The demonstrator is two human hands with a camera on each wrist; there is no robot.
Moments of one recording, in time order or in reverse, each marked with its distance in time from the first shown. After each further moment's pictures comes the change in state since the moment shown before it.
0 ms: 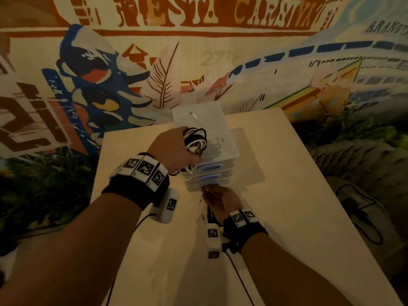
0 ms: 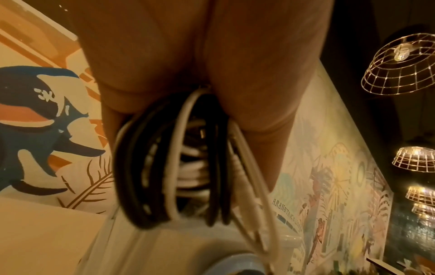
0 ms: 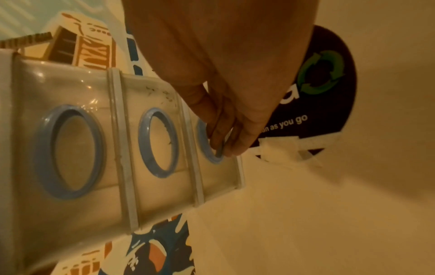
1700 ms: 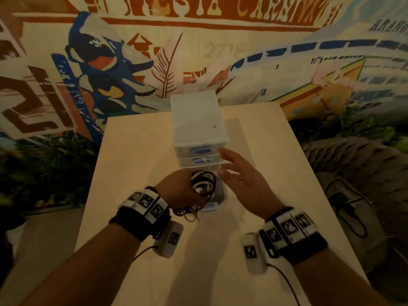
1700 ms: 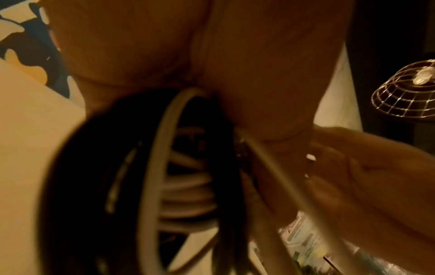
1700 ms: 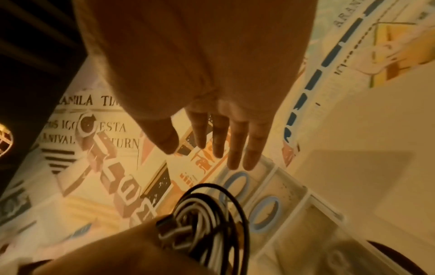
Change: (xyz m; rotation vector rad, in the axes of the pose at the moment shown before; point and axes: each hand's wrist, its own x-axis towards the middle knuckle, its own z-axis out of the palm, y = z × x) left_hand -0.103 0.037 0.057 -0.143 -0.353 -0.016; right_hand -0.148 -0.088 -0.023 -1.206 -0.432 -0.756
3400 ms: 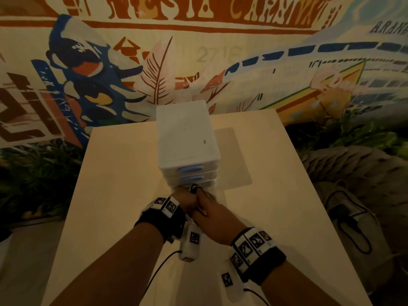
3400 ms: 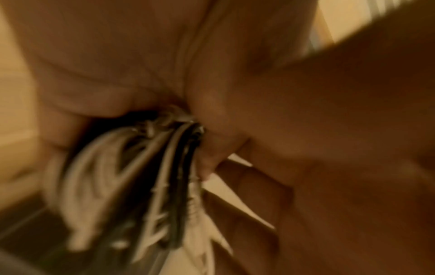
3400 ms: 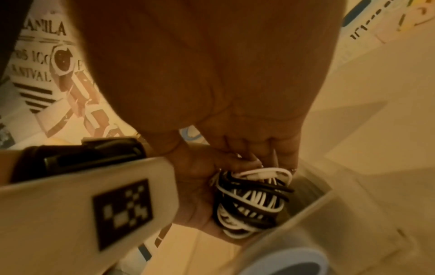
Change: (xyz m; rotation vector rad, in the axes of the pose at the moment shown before) left_hand 0.125 -0.054 0.068 -0.437 0.063 -0.617; right_hand 0.045 0.077 0.043 -0.340 -0.370 0.206
